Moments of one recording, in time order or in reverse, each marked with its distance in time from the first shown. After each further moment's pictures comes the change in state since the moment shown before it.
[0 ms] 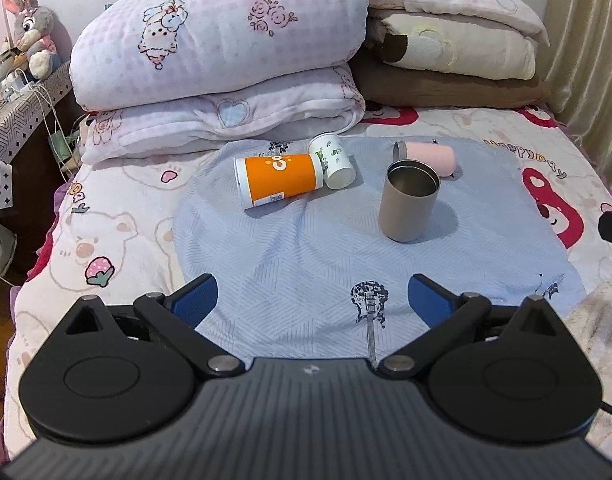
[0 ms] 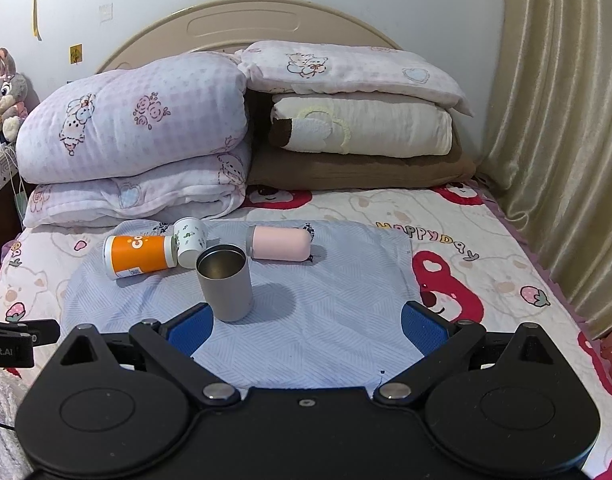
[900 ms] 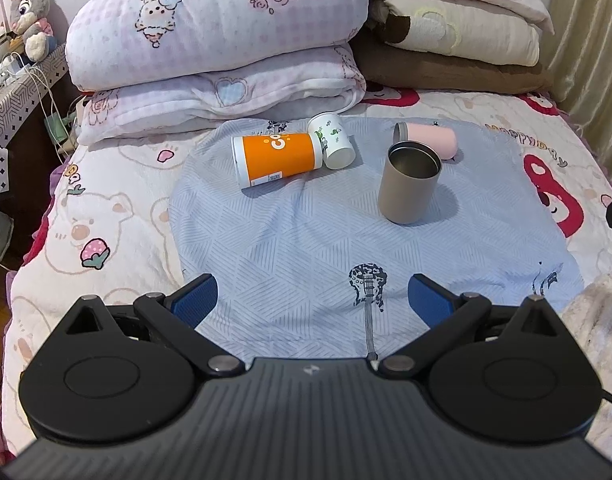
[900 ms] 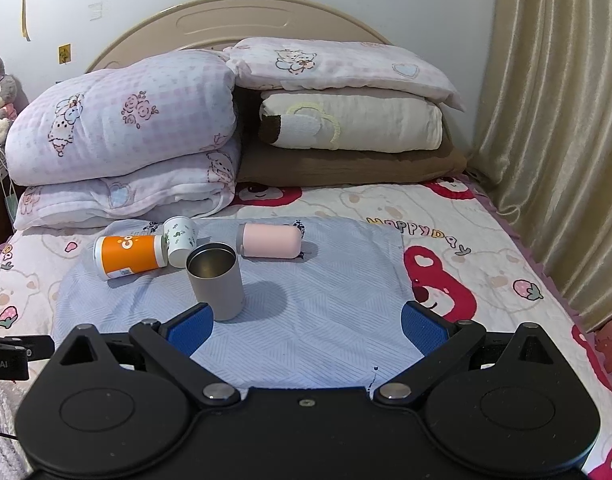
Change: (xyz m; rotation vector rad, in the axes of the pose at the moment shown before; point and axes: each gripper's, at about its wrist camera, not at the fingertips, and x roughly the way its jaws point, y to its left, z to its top) left arm 0.009 0.006 -0.004 -0.012 0.059 -0.011; right arm 0.004 -0.003 0.002 0.014 0.010 -0.026
